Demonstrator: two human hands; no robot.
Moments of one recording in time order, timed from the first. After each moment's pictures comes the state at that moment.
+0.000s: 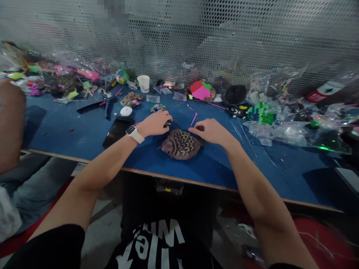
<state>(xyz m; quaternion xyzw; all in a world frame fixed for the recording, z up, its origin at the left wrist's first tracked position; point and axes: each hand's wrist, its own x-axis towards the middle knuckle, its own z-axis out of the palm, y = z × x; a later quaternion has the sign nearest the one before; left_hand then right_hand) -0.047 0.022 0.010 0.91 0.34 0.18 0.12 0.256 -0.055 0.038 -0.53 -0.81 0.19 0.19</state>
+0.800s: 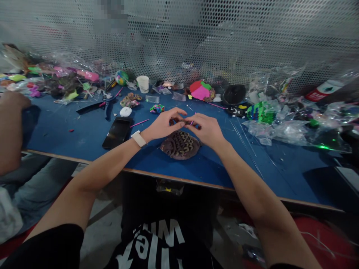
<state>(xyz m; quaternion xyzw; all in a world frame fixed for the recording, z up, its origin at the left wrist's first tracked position) -0.013 -0.020 0.033 0.83 0.24 0.35 0.37 0.233 -0.063 0.029 -0.44 -0.83 0.04 0.34</state>
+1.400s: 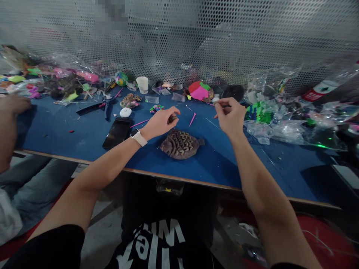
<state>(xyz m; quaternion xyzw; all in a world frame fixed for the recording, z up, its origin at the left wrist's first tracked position) -0.022 -0.006 0.027 0.87 0.31 0.34 0.19 0.294 -0.041 0.042 -0.56 -0.64 0.07 0.53</state>
